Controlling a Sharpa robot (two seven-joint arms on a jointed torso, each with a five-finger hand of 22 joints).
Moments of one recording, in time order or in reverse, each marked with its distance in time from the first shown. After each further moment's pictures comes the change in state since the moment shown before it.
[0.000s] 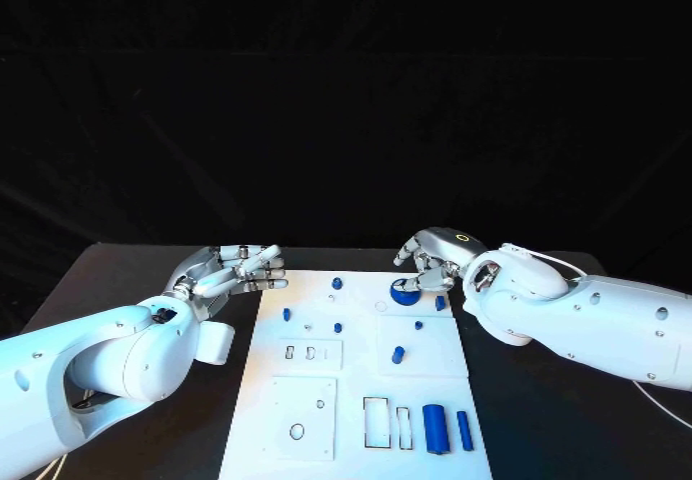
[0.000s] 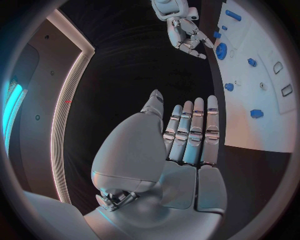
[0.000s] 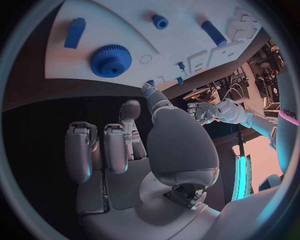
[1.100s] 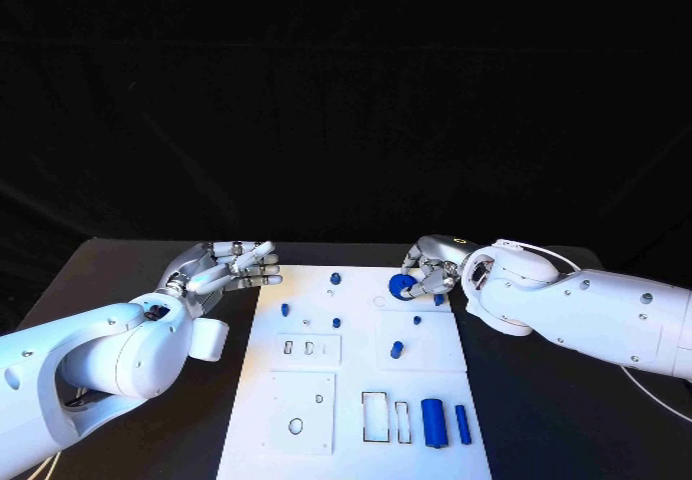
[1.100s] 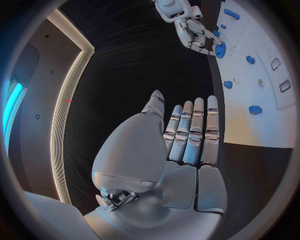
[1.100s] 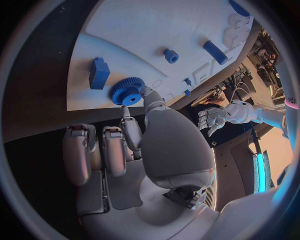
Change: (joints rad) left arm 0.000 -0.003 0.000 -0.004 0.001 0.008 0.000; left_hand 0.011 0.011 -0.003 -0.003 0.000 -0.004 0.004 -0.004 0.000 0.000 0.000 -0.005 -0.001 0.000 0.000 -0.005 0.001 0.000 0.000 0.000 -0.004 -0.003; right arm -0.006 0.023 -0.005 -0.072 0.083 0.154 -0.039; right_hand 0.096 0.039 -0.123 0.099 0.058 -0.075 0.023 0.066 0.031 0.033 0.018 0.297 0.327 0.000 0.021 0.066 0.008 -0.016 0.013 0.014 0.013 0.000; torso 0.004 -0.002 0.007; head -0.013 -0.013
